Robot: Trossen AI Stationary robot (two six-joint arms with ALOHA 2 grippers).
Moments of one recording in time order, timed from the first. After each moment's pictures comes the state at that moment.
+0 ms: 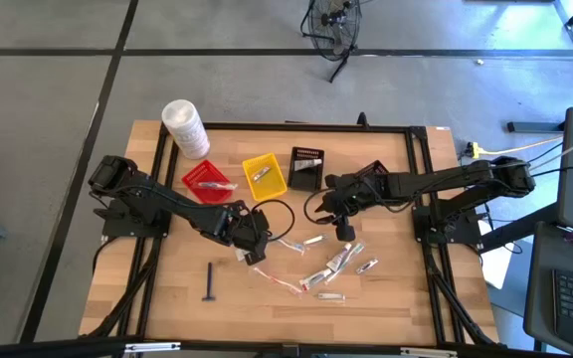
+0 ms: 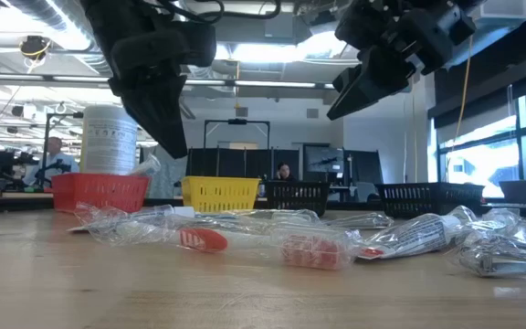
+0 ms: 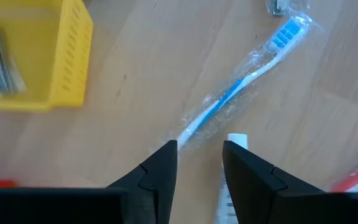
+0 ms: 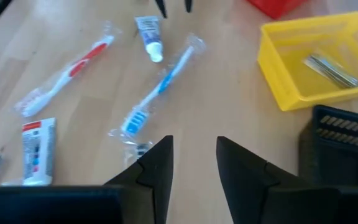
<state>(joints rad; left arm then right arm) -0.30 1.63 1.07 -0.65 -0.39 -0.69 0.03 1.37 0.82 -0.20 -0.11 -0.11</state>
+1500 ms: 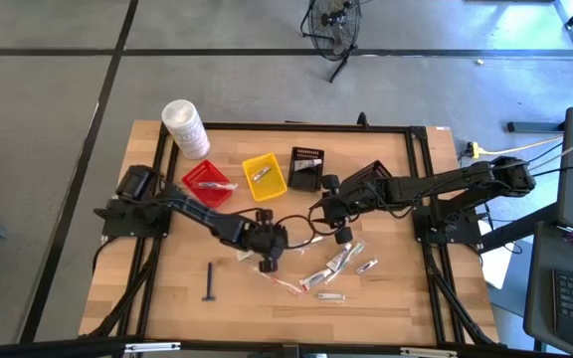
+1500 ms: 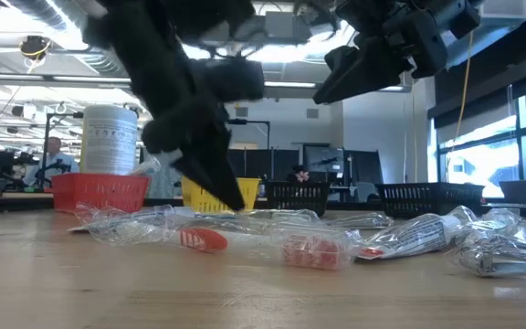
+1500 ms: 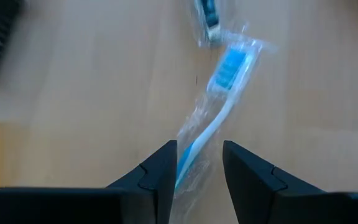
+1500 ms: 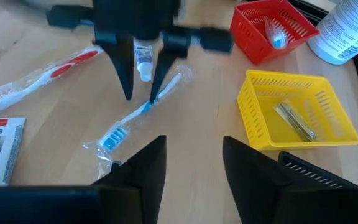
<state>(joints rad) -0.27 1.86 1.07 -0.25 -0.35 -0.30 0.08 1.37 0.82 -0.10 0.01 -0.30</state>
